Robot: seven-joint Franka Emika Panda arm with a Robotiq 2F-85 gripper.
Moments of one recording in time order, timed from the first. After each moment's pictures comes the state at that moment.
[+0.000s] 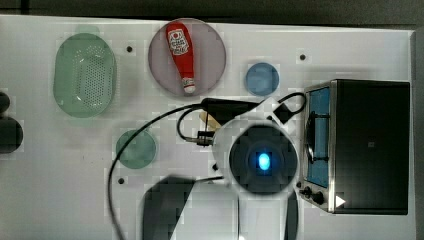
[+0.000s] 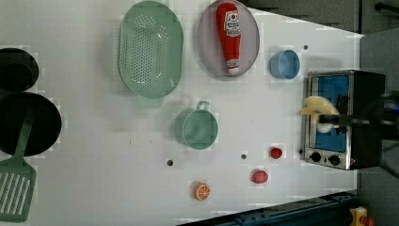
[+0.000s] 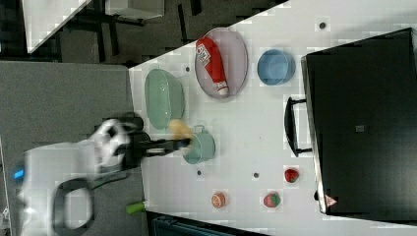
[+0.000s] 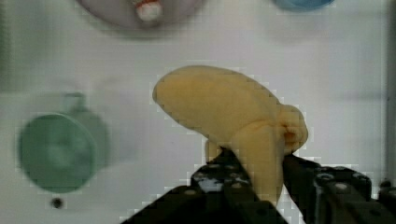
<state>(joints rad) 0.00 -0.28 -0.05 -2.22 0.02 0.43 -0.76</state>
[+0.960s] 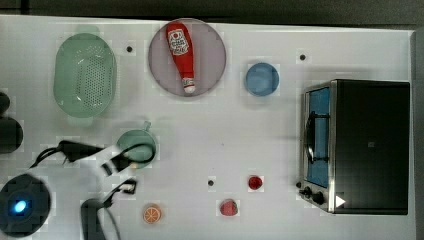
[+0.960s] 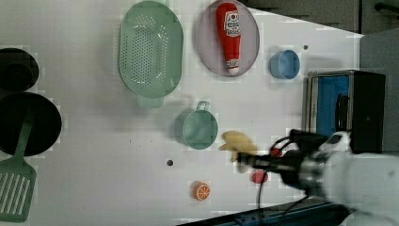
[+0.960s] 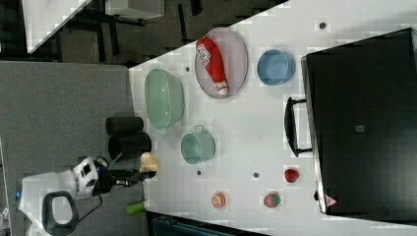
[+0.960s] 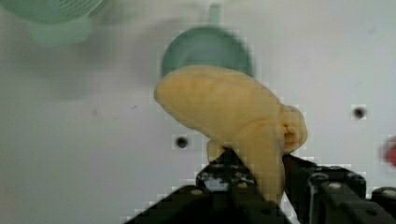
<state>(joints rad) 0.09 -0.25 0.45 -2.37 0.14 0.54 -0.13</state>
